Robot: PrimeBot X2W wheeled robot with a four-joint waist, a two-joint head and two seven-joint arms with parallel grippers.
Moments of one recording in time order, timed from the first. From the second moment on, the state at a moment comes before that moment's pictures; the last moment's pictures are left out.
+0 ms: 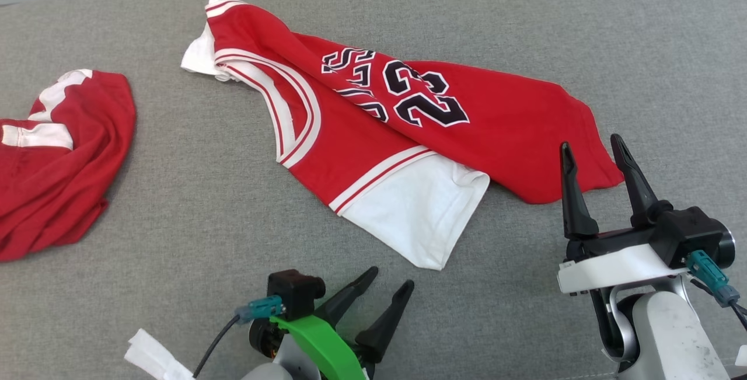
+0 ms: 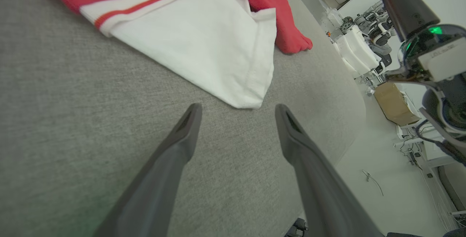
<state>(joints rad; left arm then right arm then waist) -0.25 0.23 -0.82 0.25 -0.87 -0.13 -0.12 -0.14 -0.05 0.02 0.05 0.09 0.13 -0.26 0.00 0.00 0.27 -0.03</state>
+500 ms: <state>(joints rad) -0.46 0.20 -1.01 0.42 -1.07 -0.13 -0.15 -0.17 -0.05 0.01 0.03 0.10 0.13 -0.26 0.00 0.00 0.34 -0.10</state>
